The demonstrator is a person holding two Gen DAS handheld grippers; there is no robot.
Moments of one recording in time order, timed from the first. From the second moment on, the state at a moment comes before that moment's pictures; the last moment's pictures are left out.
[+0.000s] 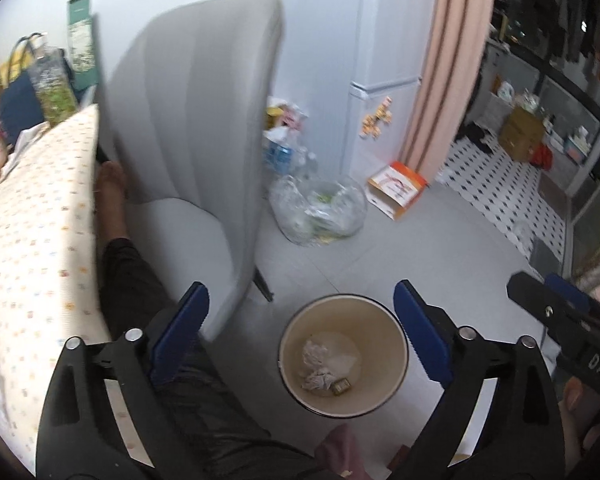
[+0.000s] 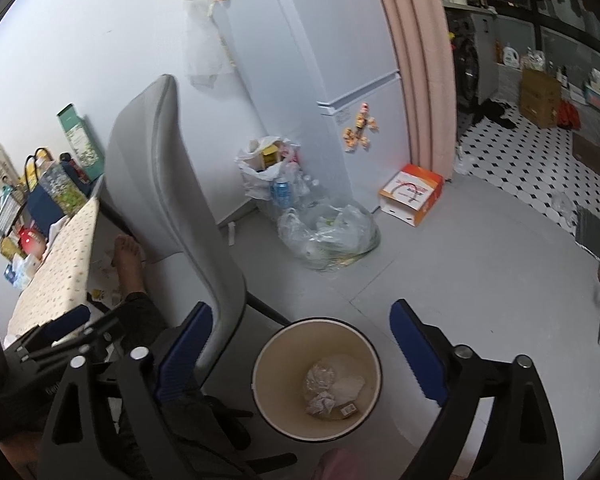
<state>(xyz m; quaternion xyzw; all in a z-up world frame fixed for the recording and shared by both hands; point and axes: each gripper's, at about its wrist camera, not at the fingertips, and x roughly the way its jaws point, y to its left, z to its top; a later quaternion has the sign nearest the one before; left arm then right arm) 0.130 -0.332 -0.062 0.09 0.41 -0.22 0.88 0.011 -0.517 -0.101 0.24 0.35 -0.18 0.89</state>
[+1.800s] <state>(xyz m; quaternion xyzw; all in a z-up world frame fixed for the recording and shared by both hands) 0.065 0.036 -0.008 -0.11 0.33 0.00 0.94 0.039 -0.198 0.003 0.05 0.33 0.04 0.94</state>
